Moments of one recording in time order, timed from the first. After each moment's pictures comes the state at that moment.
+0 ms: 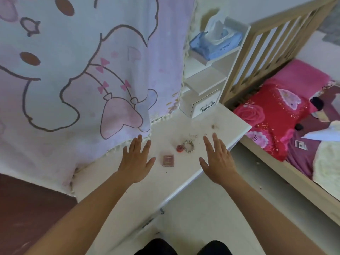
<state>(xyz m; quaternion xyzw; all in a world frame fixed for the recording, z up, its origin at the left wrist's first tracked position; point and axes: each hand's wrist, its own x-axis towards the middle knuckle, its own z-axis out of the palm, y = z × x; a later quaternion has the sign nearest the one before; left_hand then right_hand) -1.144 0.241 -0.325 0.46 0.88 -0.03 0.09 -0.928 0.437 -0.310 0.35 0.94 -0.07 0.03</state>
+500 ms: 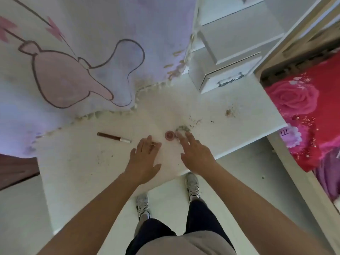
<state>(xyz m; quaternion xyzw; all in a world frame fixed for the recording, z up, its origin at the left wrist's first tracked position) -1.098 0.361 -0.461 0.37 0.88 -0.03 0.29 -1.005 0.553 -0.457 0.12 0.96 -0.13 0.22</state>
